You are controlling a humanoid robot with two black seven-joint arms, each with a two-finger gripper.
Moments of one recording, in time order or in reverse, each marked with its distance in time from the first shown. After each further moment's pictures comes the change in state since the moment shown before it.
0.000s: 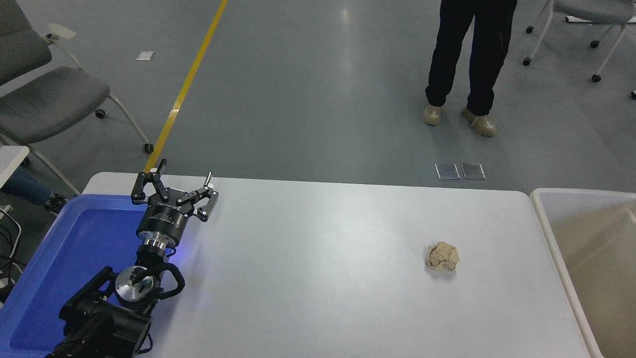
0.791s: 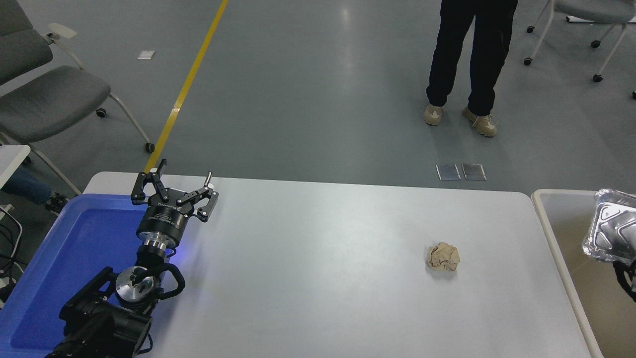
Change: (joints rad) left arm 0.000 0.000 0.000 0.000 0.000 -0.001 0.000; right arm -0.163 0.144 0.159 -0.020 0.020 -0.040 0.014
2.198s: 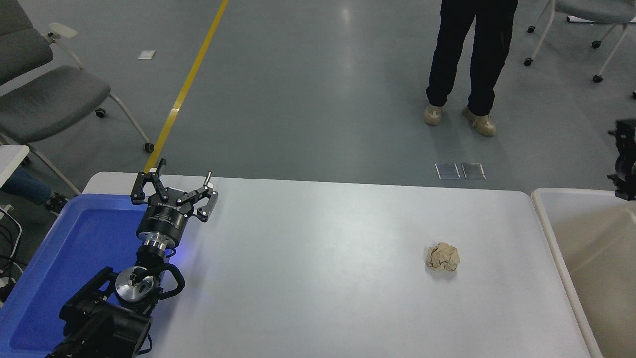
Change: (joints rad) left arm 0.000 0.000 0.000 0.000 0.001 0.000 0.000; right arm 0.490 -0.270 -0.436 0.466 -0.075 0.277 0.010
